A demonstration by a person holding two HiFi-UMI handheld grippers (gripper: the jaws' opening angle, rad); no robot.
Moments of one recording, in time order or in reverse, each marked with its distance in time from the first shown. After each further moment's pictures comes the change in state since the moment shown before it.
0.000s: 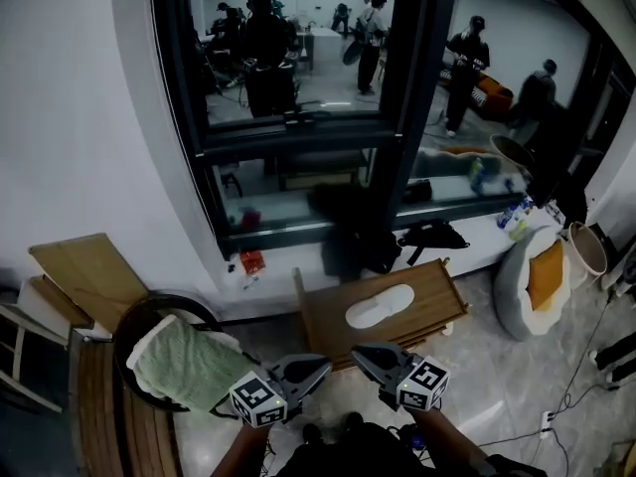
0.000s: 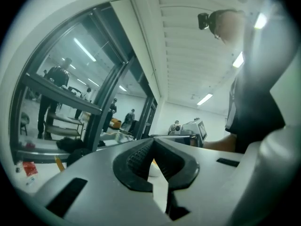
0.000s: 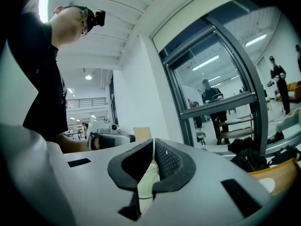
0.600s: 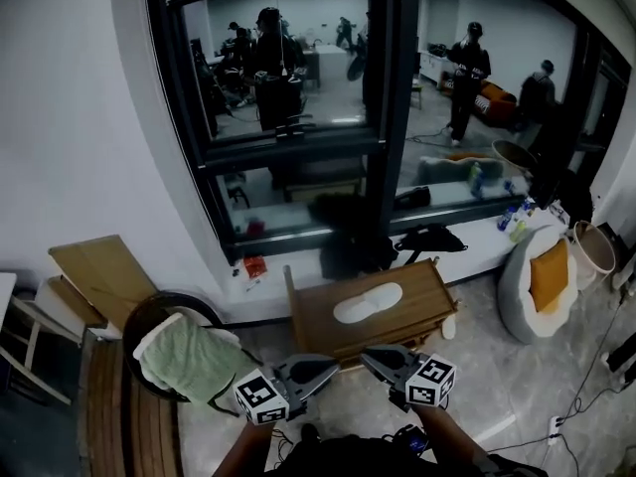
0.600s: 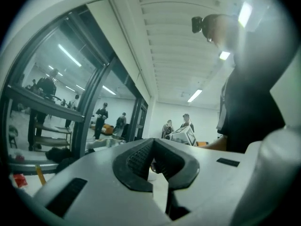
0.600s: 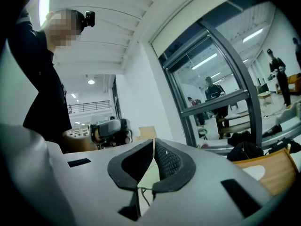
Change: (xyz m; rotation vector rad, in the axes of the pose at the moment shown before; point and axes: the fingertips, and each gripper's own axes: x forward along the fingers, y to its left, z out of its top) left arm 0.049 -0.123 0.002 0.112 -0.016 -0.082; right arm -0.121 0.012 -0.016 0.060 0.001 0.054
